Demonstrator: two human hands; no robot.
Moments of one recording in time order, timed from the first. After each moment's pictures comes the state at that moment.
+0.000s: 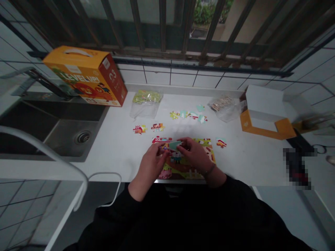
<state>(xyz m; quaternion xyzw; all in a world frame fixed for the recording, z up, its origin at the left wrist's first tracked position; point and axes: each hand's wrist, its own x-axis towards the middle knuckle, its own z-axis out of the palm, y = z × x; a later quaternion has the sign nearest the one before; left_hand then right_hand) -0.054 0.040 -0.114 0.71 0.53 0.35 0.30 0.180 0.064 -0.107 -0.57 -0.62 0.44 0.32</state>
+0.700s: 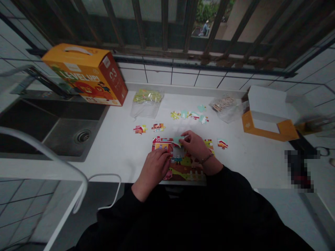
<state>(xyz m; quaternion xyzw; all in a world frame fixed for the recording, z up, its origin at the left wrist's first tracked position) -0.057 0.032 -0.147 0.85 0.46 0.24 0.13 0.187 0.108 -0.120 -0.66 -0.62 0.35 0.23</state>
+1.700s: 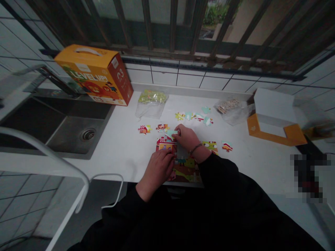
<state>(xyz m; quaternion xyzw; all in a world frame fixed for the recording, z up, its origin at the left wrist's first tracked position) -0.056 0.031 -0.147 0.84 0.45 0.26 0.13 0.142 0.156 -0.122 -0.62 -0.73 0.26 0.16</state>
